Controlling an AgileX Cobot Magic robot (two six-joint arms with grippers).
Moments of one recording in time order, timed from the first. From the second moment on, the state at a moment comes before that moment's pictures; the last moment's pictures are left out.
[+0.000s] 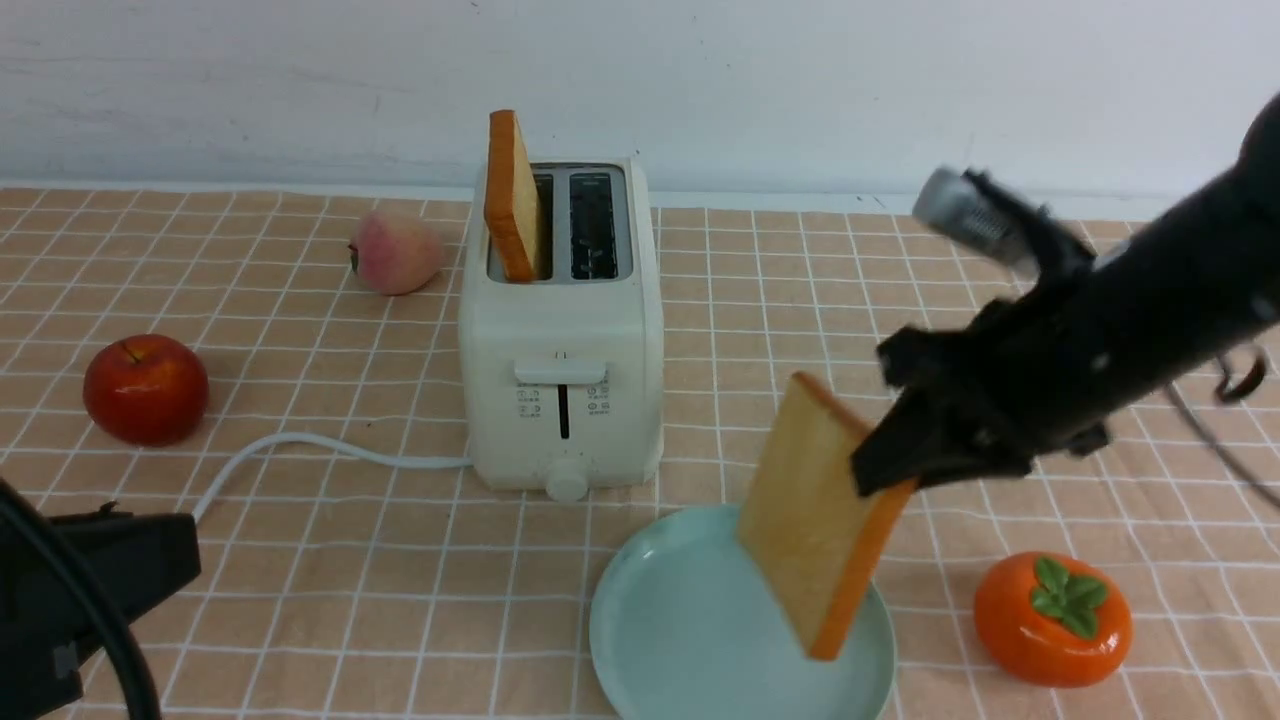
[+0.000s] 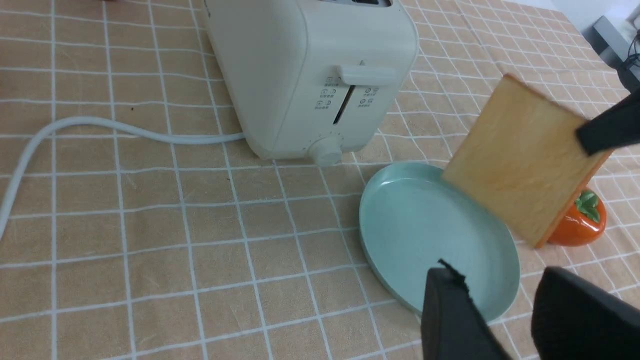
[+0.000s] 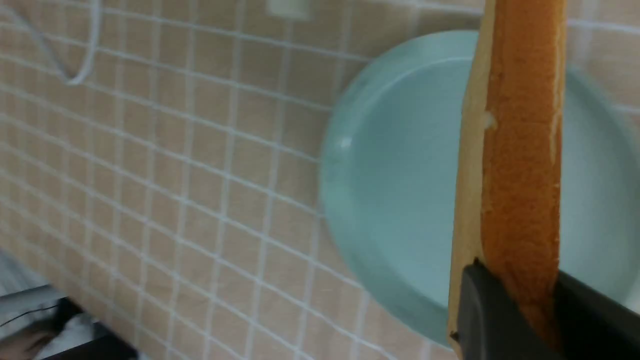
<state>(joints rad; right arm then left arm) 0.26 1.59 -1.15 0.84 0.92 -0.35 -0.31 0.55 -0.68 -0.31 0.69 -0.15</state>
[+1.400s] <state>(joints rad) 0.28 1.40 -1.47 0.37 1.02 -0.20 -0.31 0.80 -0.68 -0.32 0.56 -0.27</state>
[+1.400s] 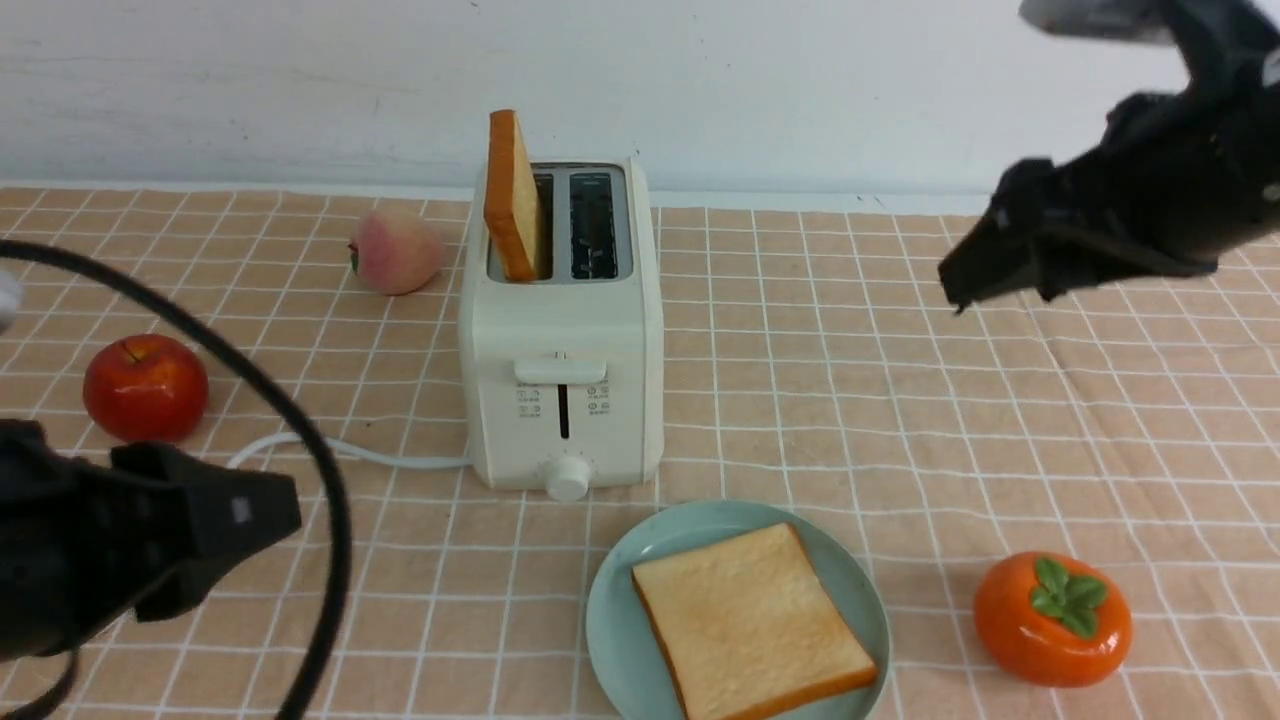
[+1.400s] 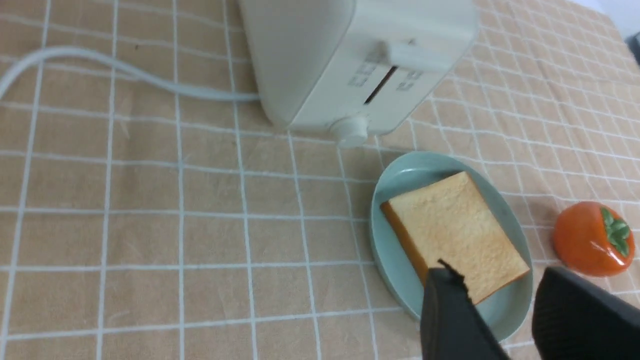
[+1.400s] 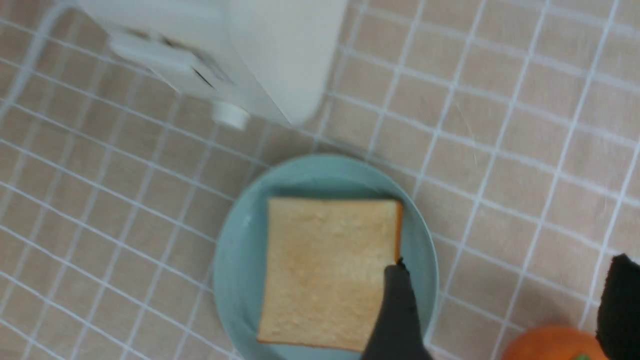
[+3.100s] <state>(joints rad) 0.28 1.29 -1.50 0.63 1.12 -0.43 -0.39 1.52 -1.72 0.24 0.82 -0.47</state>
